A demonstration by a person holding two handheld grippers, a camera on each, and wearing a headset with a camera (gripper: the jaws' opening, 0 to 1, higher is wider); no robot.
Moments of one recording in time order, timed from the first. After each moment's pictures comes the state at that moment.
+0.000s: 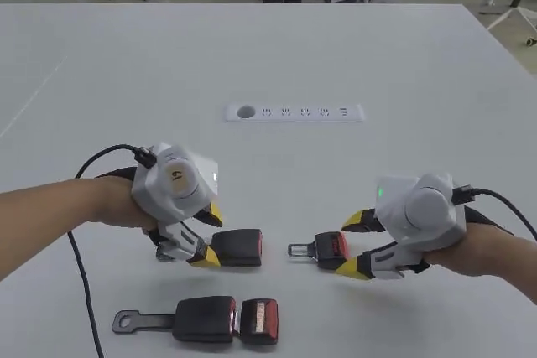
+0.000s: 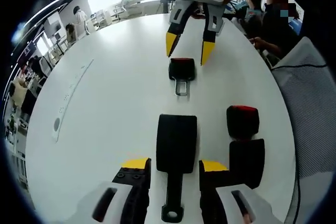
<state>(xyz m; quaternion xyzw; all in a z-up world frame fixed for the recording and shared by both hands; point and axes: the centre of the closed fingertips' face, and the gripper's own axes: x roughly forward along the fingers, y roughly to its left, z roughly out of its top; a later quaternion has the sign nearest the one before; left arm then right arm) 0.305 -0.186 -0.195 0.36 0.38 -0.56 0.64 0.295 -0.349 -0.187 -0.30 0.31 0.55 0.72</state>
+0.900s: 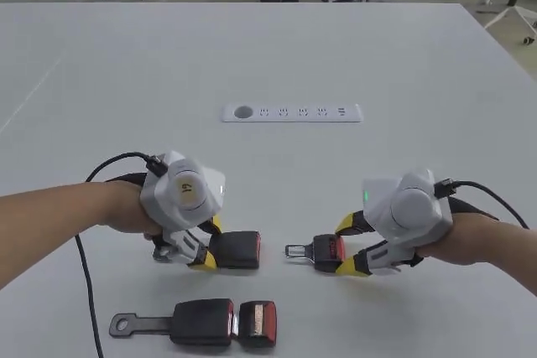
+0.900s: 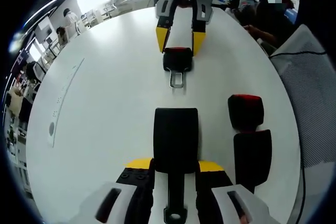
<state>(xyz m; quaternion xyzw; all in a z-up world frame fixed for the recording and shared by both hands) 0.301 -0.187 -0.207 0.39 0.38 -0.57 0.62 0.296 -0.350 -0.201 -0.35 0.31 0.58 0.67</state>
